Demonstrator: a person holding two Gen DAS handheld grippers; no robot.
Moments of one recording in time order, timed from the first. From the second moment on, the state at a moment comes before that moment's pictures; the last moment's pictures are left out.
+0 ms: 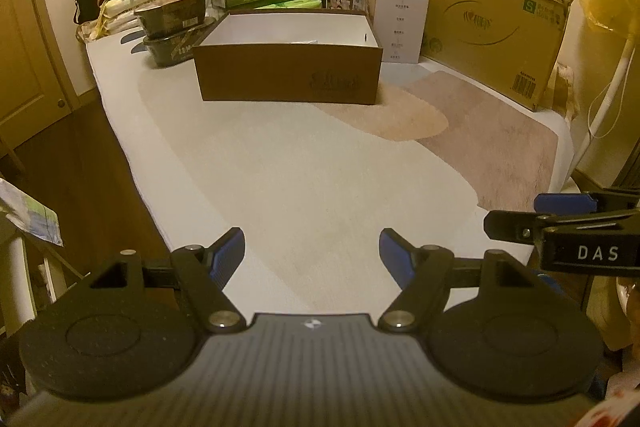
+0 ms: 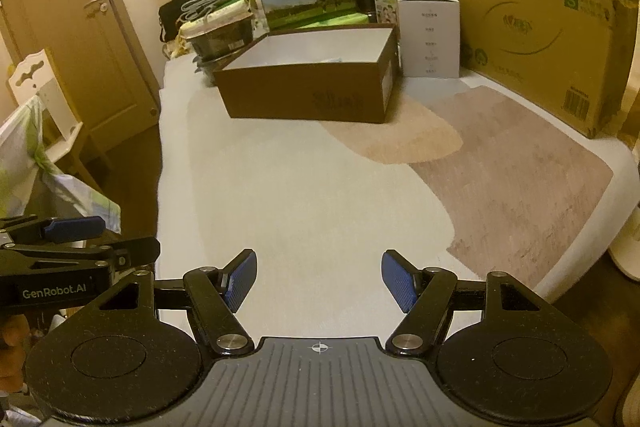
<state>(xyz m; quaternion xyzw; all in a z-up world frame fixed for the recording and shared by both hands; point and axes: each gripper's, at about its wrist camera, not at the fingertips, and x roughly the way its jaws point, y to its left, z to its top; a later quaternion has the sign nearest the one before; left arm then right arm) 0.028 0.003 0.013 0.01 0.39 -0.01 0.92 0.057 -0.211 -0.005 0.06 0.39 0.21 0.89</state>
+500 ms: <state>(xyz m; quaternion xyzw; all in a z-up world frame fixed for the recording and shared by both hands) 0.031 0.002 0.007 0.01 0.40 -0.01 0.92 0.062 -0.207 -0.017 0.06 0.41 0.21 0.89</state>
